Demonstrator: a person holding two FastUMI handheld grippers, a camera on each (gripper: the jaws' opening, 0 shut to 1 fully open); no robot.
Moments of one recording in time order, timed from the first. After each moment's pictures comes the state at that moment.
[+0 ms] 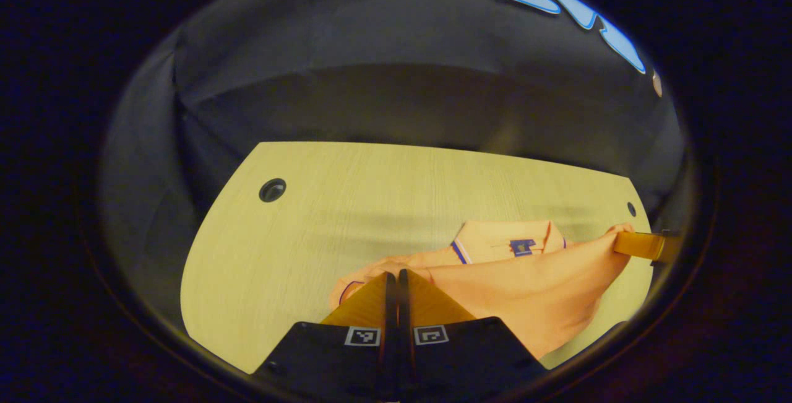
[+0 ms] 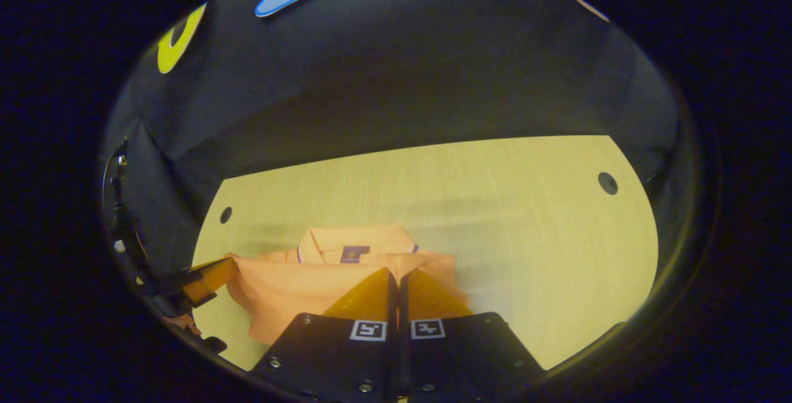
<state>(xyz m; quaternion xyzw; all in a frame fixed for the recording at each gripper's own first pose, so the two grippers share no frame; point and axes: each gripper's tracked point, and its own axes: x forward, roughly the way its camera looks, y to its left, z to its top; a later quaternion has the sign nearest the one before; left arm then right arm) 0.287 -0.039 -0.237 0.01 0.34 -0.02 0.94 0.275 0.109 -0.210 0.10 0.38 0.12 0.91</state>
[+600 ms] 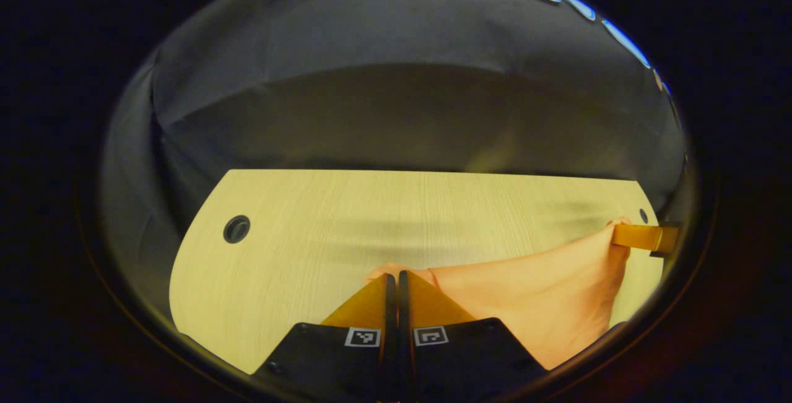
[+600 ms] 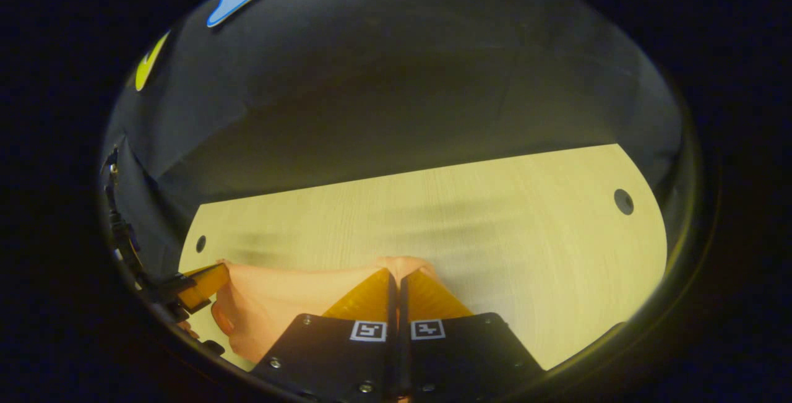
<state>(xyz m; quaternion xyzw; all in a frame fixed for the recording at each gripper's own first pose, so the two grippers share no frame) 0.367 -0.064 -0.264 0.03 0.31 -0.04 0.95 0.346 0.102 -0.245 0.10 0.36 0.10 0.92</state>
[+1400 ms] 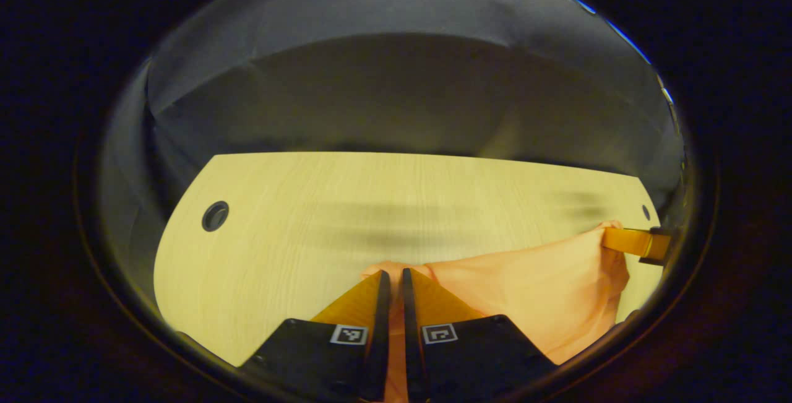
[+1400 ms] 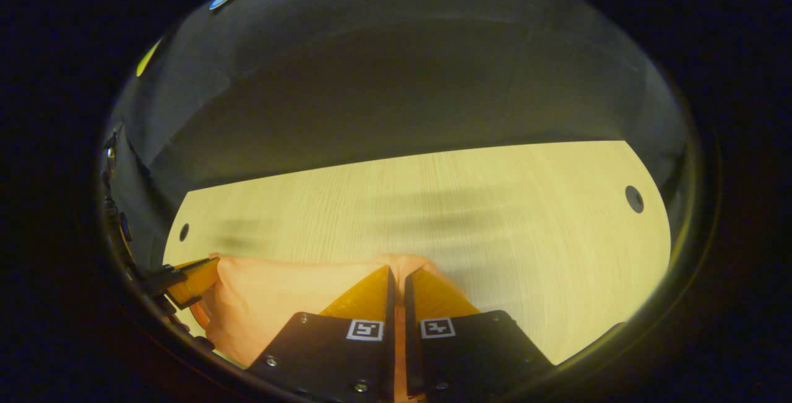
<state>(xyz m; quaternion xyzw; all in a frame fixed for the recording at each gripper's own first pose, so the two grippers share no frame) 0.371 -0.065 -0.295 0.00 0.33 -0.06 0.94 0.345 0.097 -0.245 0.09 0.37 0.09 0.92</state>
